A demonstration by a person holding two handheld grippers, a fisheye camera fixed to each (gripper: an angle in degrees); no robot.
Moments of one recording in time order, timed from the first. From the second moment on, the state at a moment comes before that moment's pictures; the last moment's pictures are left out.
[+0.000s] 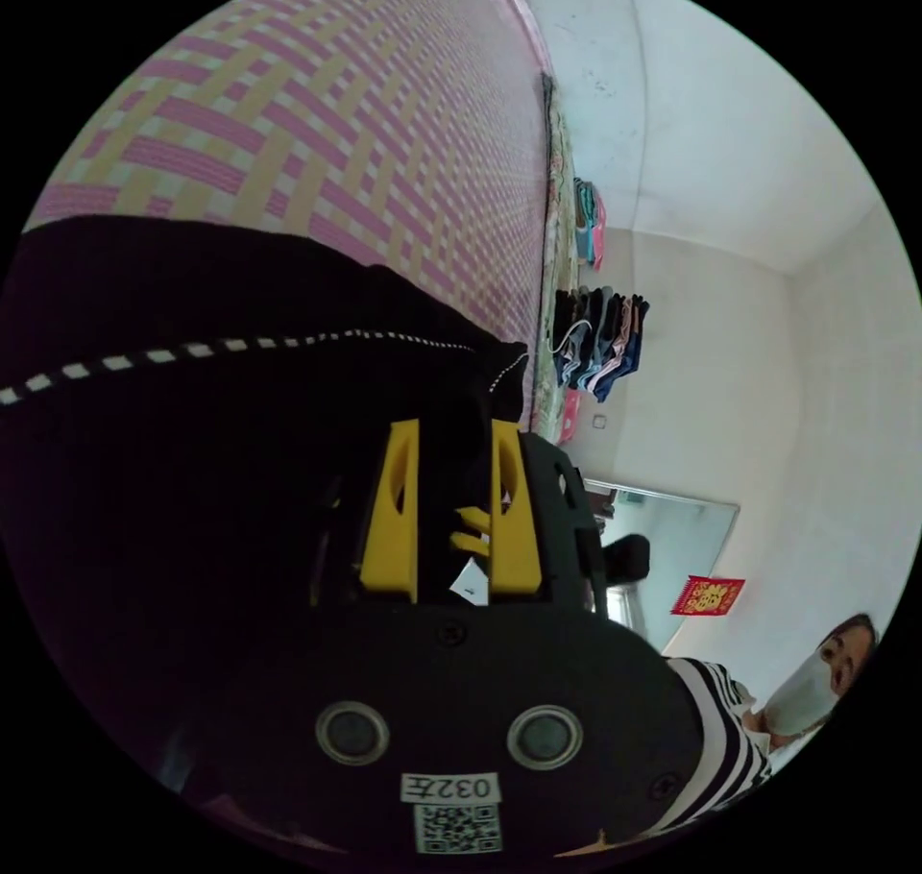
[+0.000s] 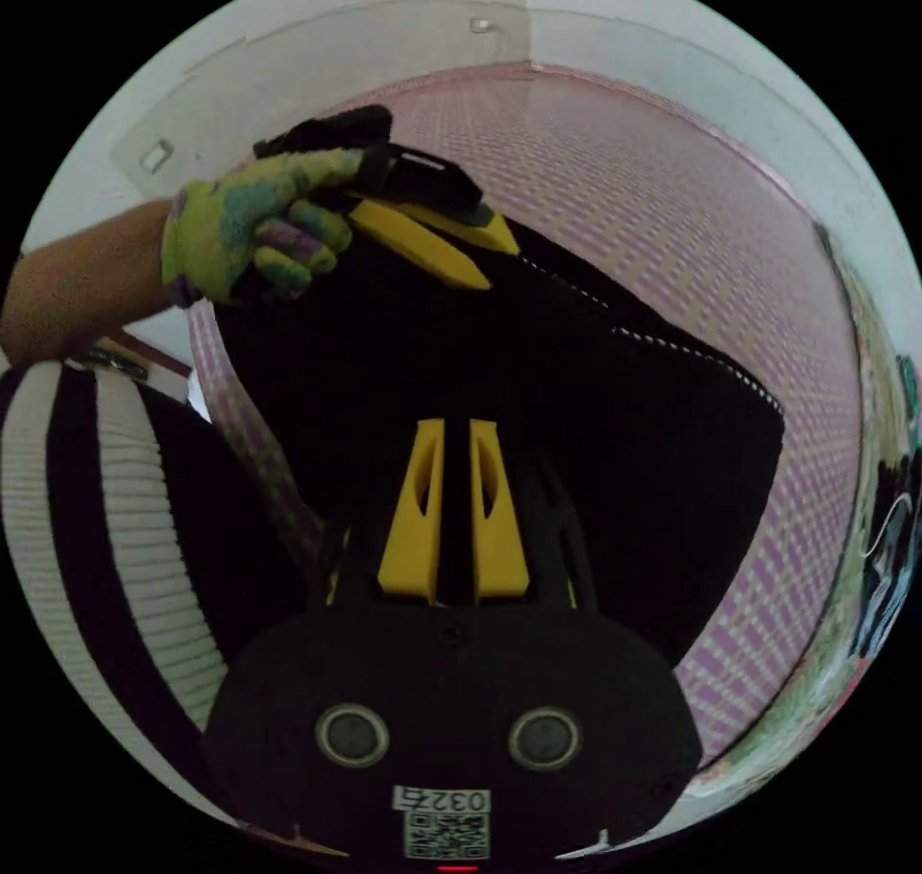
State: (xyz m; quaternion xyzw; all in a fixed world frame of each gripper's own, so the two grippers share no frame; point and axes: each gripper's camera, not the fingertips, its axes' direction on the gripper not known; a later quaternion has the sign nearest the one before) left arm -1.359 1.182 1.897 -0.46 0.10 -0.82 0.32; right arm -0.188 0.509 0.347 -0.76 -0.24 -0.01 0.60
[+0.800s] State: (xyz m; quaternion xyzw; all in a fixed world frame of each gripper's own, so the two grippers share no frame) left arm -1.328 1.181 1.897 -0.39 0.05 -0.90 0.20; right arm -0.076 0.490 0.308 -0.66 -0.22 0.23 0.68
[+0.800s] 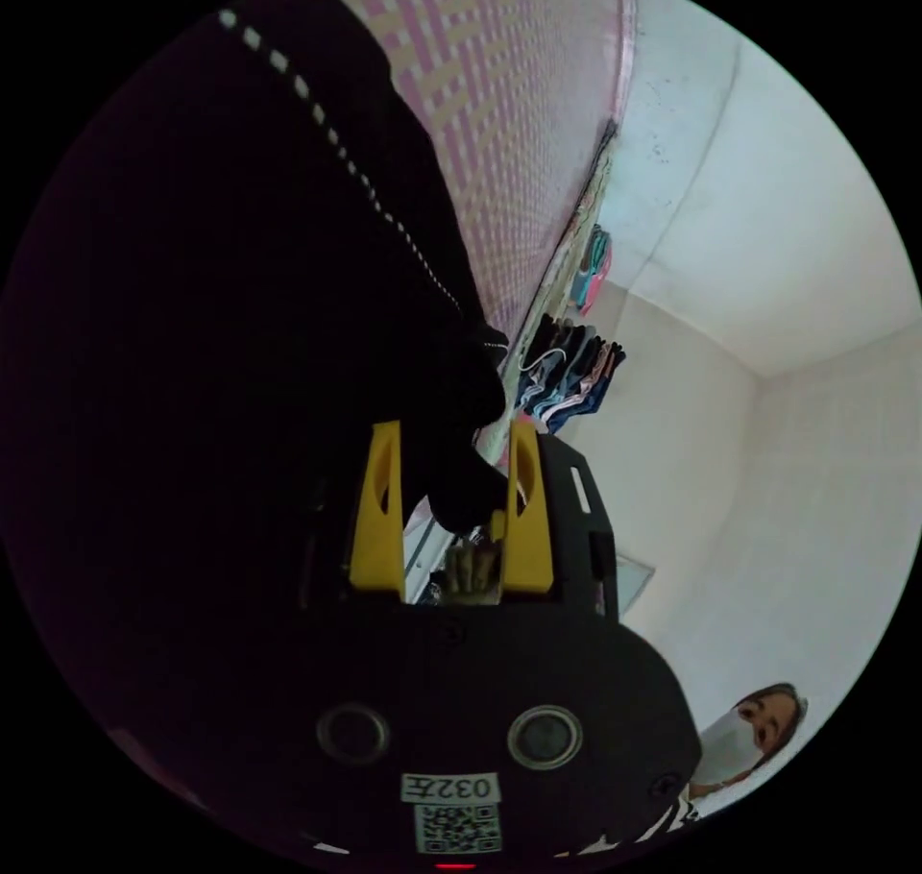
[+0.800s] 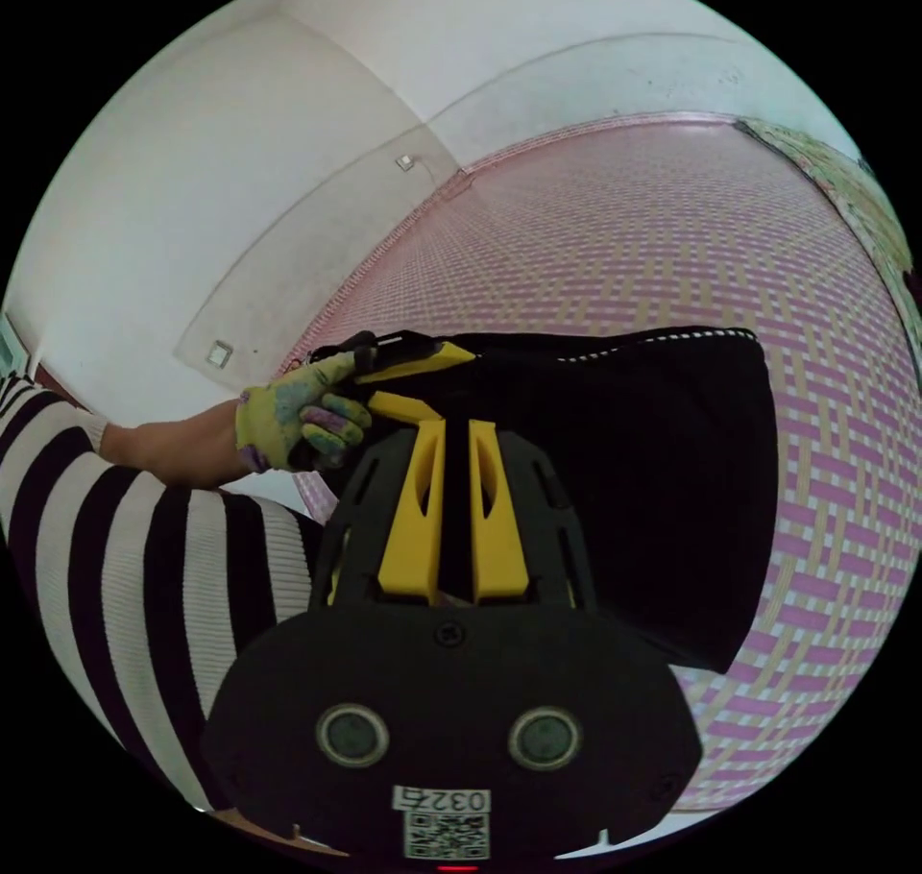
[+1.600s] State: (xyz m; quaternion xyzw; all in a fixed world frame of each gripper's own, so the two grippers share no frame) left arm -1.346 1.217 1.926 -0.57 0.09 -0.75 0.34; right arm -0.177 0.546 0.304 -0.75 -0.30 -0.05 0.58
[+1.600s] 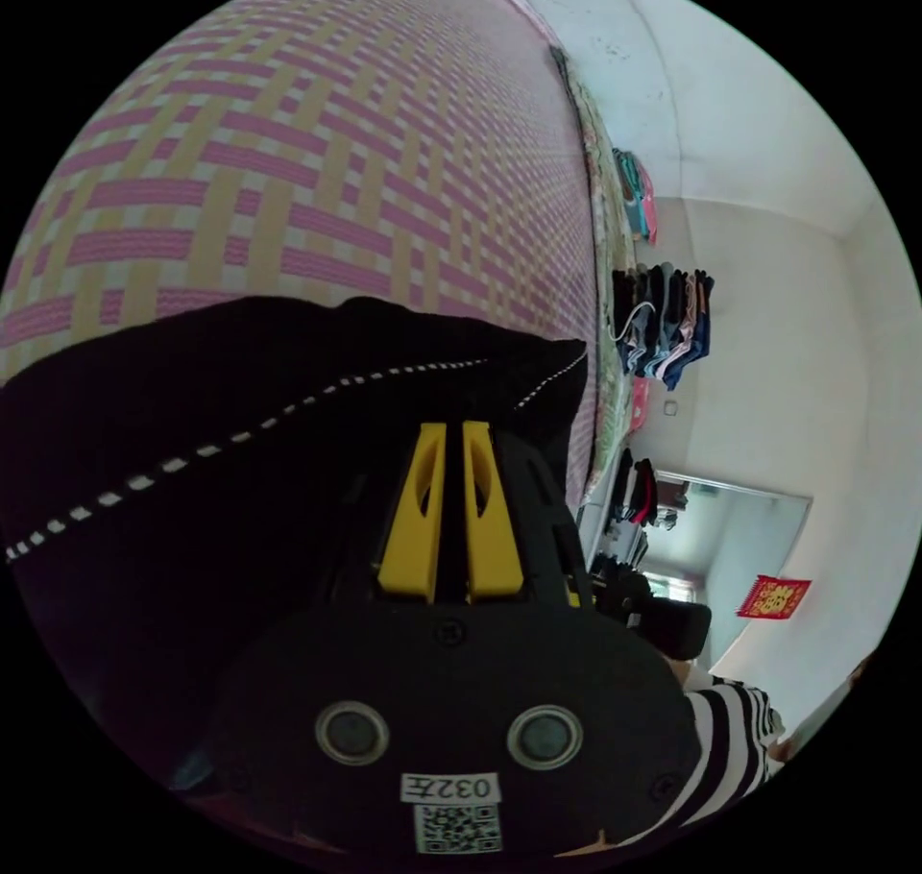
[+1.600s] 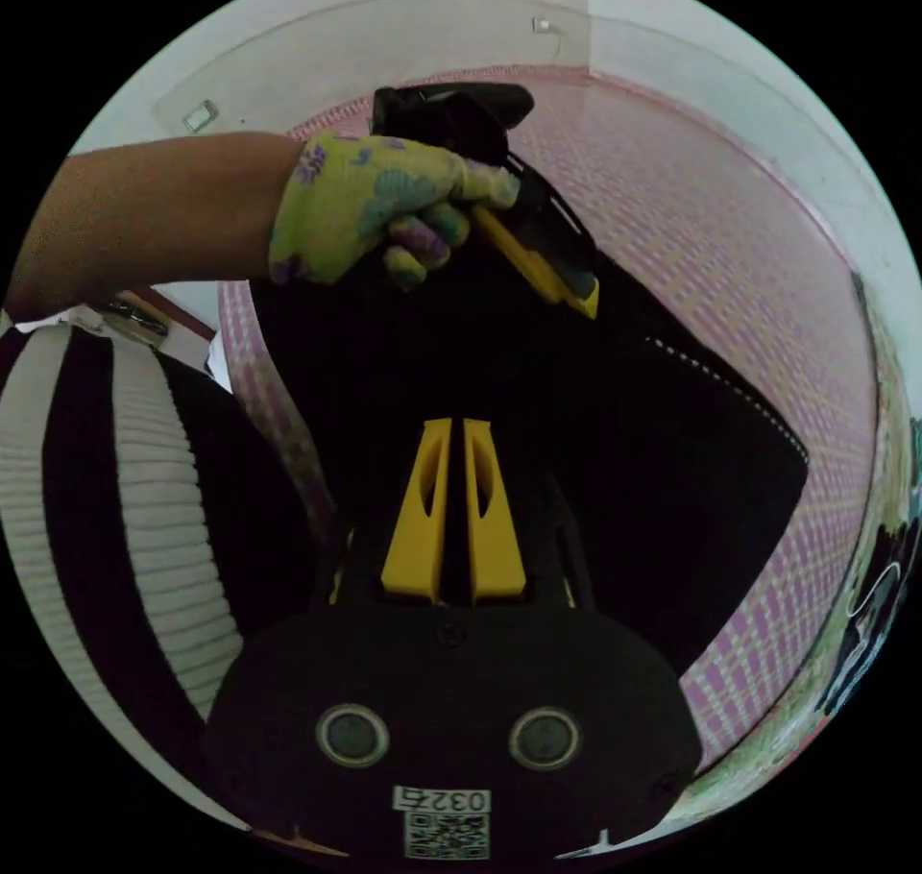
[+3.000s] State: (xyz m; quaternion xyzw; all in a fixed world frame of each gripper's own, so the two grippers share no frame) left arm -1.271 1.224 1.978 -0.63 0.23 -0.61 0.41; right arm 0.167 0.532 0.152 -0.58 -0.08 0.54 0.61
